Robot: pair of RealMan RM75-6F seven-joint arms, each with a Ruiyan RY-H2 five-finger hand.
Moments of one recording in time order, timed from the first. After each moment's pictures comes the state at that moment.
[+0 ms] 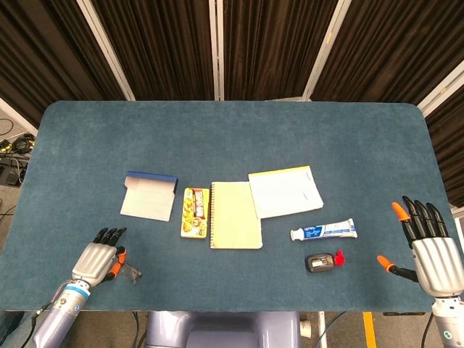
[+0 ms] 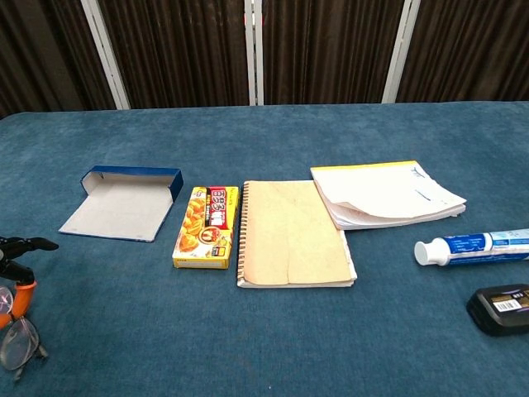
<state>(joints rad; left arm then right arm) -0.30 -1.40 0.06 -1.62 1.29 1.08 0.43 0.07 -1.06 0.07 -1.69 -1.64 1.59 -0.12</state>
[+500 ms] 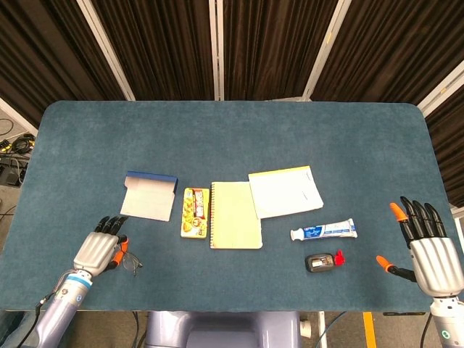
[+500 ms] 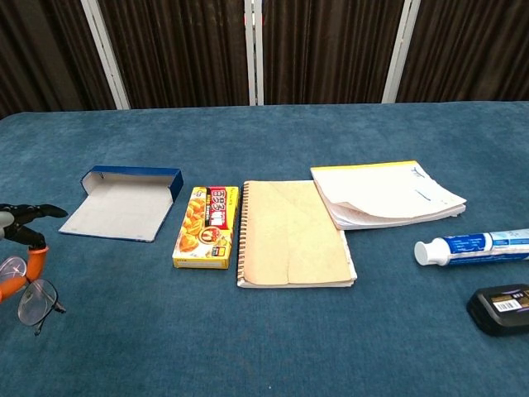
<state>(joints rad) -0.34 -1.38 0.00 -1.65 1.27 1.09 0.42 0.08 -1.06 0.07 -1.69 -1.64 1.58 -0.15</state>
